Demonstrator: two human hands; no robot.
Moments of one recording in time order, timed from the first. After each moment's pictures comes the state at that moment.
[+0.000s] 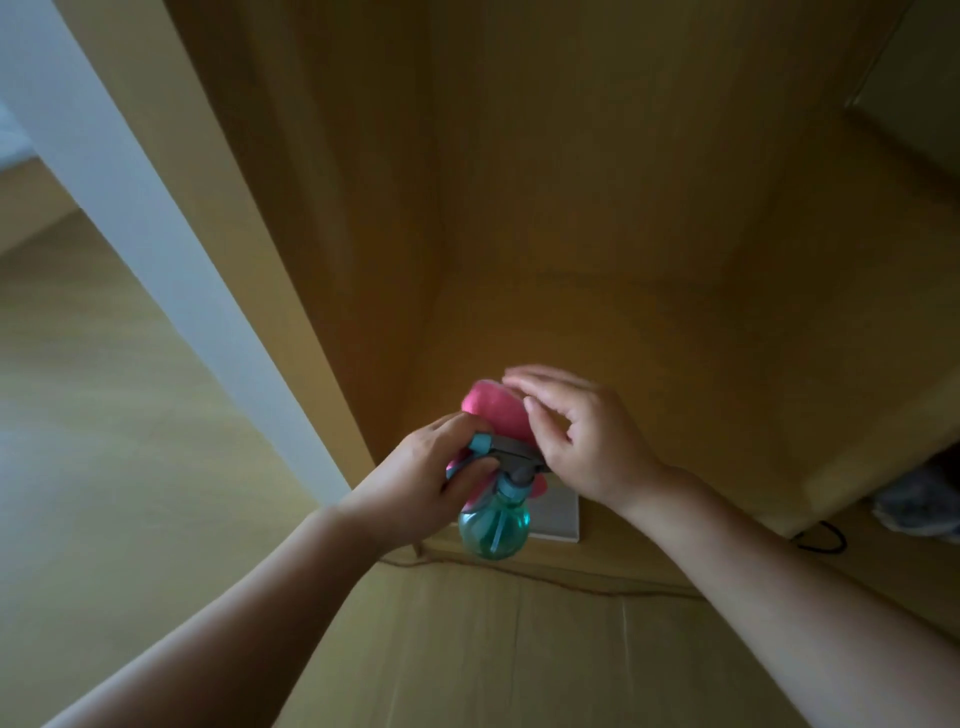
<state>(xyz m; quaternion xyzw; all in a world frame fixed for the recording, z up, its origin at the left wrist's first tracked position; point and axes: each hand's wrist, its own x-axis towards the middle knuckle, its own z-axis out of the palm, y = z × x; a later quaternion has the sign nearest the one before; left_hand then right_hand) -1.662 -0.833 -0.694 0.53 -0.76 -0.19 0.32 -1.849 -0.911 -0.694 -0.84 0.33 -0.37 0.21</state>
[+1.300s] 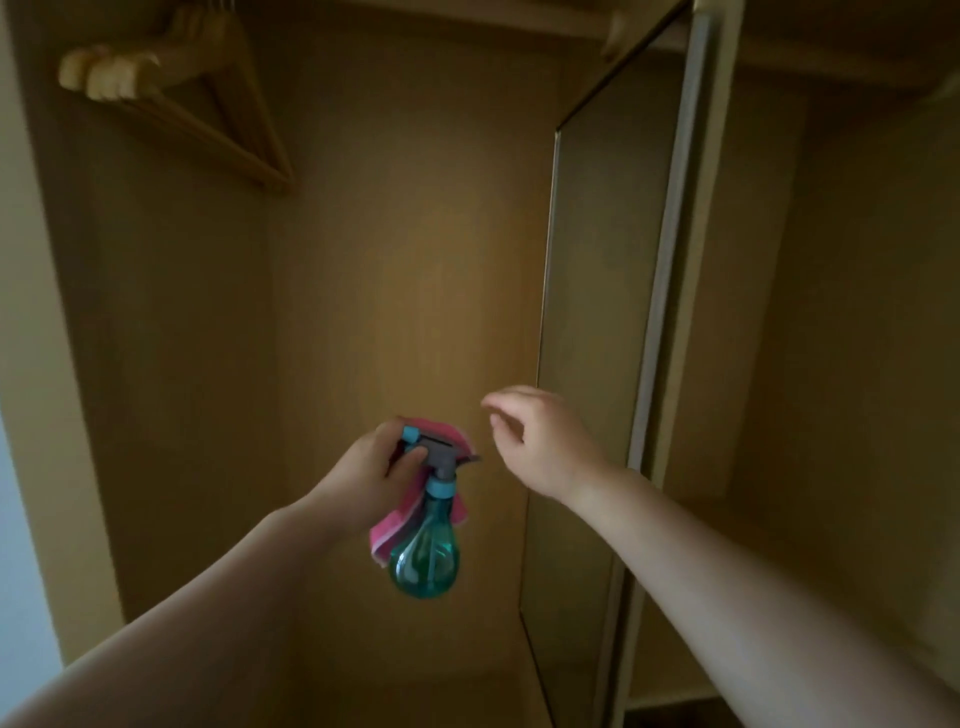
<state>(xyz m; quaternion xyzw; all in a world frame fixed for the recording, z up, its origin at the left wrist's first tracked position) -1.778 -0.922 -0.024 0.50 -0.76 -0.09 0.40 -1.993 -0.915 0.015 -0.82 0.42 -0.38 -0.04</state>
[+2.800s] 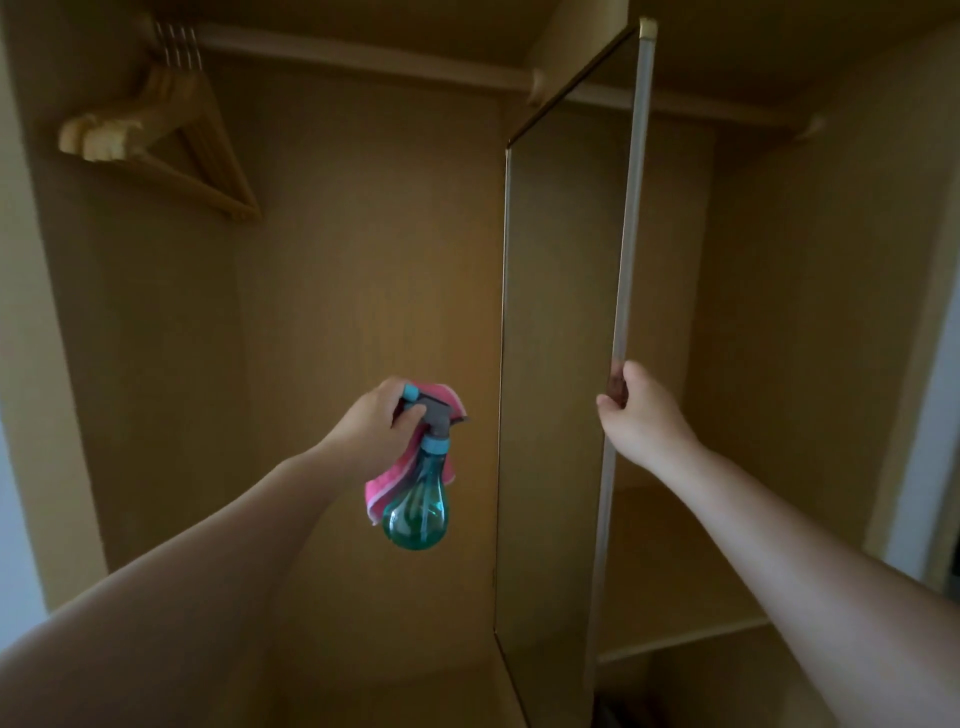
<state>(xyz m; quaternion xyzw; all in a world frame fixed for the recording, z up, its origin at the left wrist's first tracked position) -1.825 -0.893 0.029 0.50 -0.77 -0.05 0.40 -2.120 -0.855 0.040 -0.63 0.63 -0.45 0.02</state>
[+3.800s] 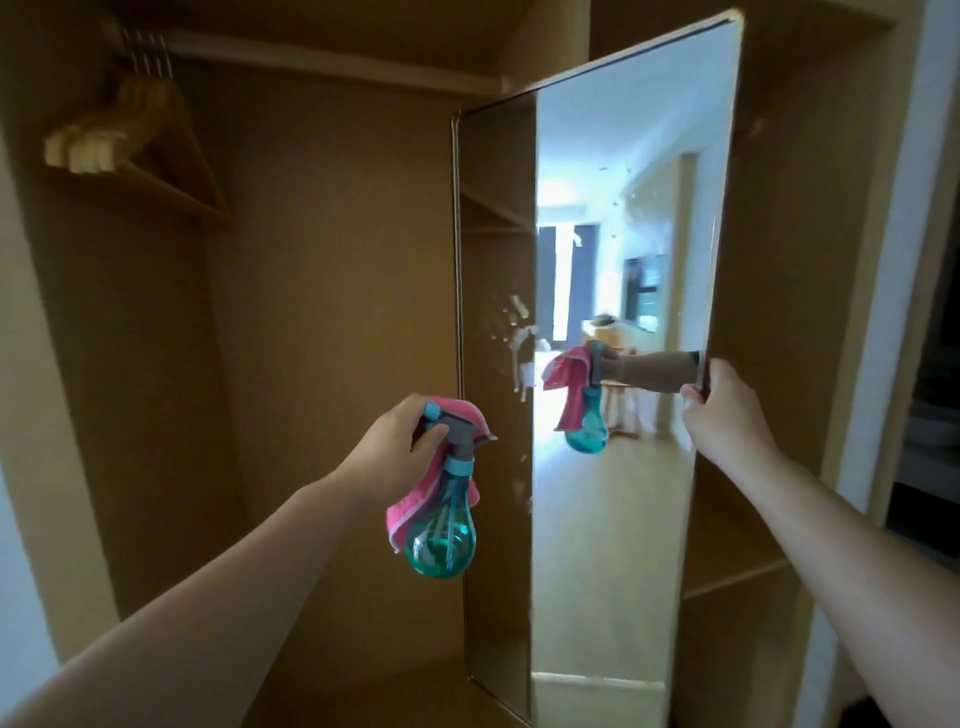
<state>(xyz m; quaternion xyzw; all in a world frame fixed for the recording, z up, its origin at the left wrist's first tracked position) -1.833 -0.852 0.015 0.42 -0.81 -0.12 0.39 -2.174 -0.797 0.033 -0.49 0.71 -0.51 -0.01</state>
